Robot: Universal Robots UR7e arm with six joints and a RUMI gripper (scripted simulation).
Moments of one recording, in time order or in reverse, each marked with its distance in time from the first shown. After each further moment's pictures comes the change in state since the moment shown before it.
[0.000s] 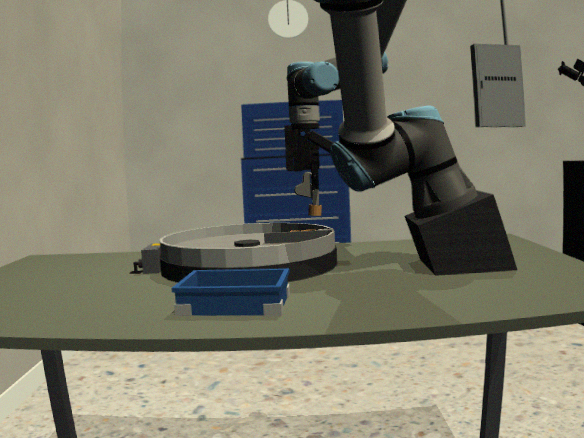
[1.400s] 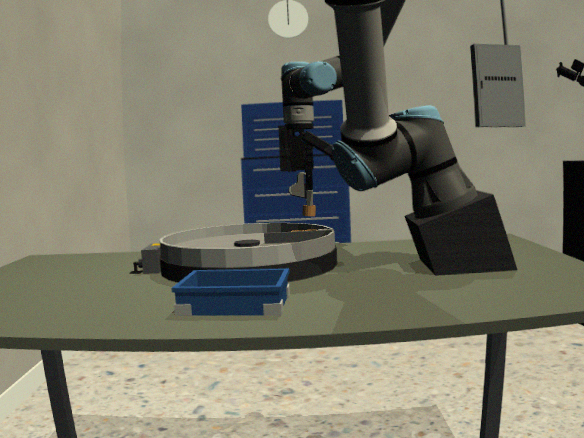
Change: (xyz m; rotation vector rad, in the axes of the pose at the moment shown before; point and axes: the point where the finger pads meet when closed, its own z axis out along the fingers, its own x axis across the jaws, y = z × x) arm 0.004 0.015 0.000 -0.001 0.000 0.000
